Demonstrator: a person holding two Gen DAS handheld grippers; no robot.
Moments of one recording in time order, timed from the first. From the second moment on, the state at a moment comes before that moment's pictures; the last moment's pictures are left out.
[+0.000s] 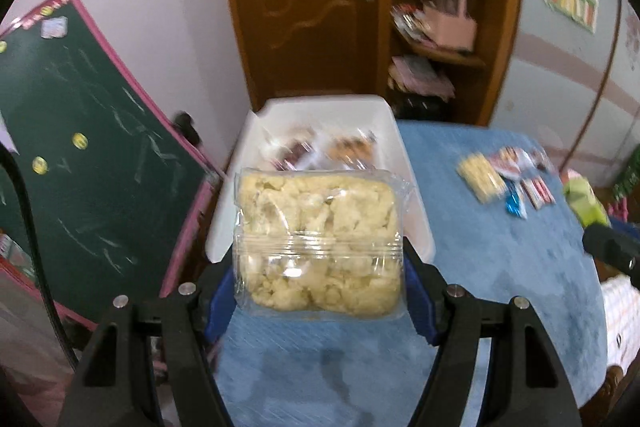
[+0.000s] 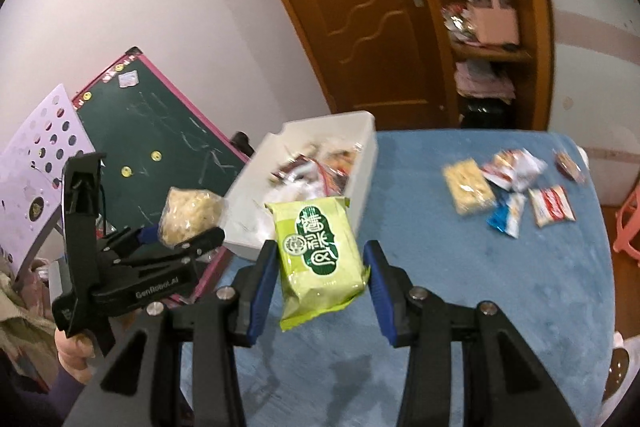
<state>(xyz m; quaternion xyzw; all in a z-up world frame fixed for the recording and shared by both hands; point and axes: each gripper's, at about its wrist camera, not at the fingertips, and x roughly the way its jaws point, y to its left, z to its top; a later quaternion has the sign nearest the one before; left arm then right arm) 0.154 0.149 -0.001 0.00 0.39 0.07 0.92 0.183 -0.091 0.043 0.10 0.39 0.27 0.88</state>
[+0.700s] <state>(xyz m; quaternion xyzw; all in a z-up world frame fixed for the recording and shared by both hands) 0.259 0.242 0.054 -0.04 0.35 0.10 0.93 0.267 0.008 0.074 0.09 0.36 0.26 0.89</state>
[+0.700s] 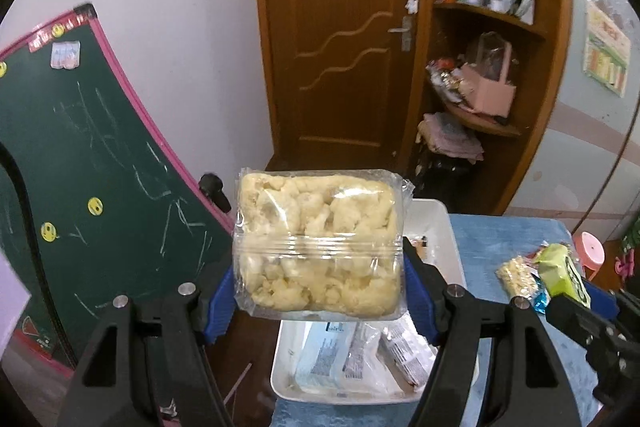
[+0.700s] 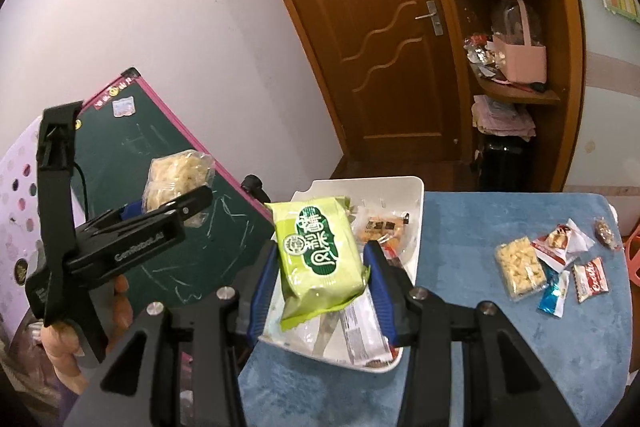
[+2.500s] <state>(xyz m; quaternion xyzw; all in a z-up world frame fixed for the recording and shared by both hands) 0.220 0.161 0.044 -0.05 0.43 -0.02 0.90 0.225 -0.025 0.021 0.06 0.42 0.25 0.87</state>
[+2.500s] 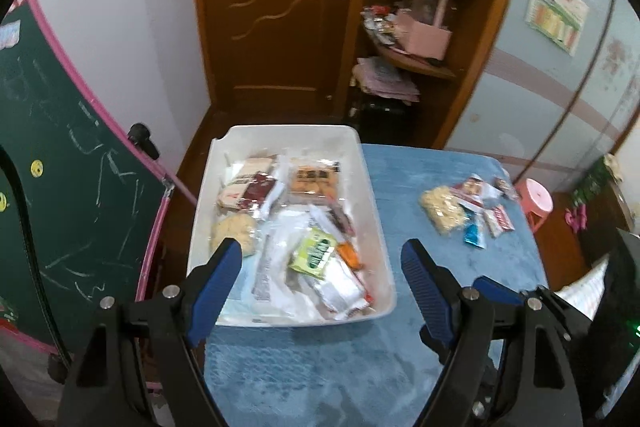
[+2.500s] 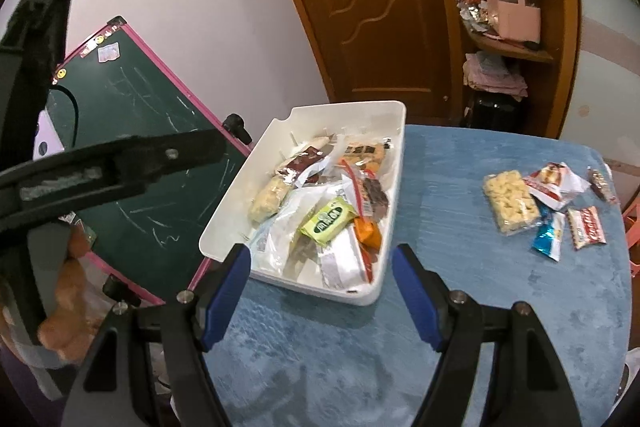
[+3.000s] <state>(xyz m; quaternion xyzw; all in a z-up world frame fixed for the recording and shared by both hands) 0.206 0.020 0.120 0.00 0.39 -0.11 0.91 0.190 -0.174 0.083 0.03 0.34 0.16 0.93</state>
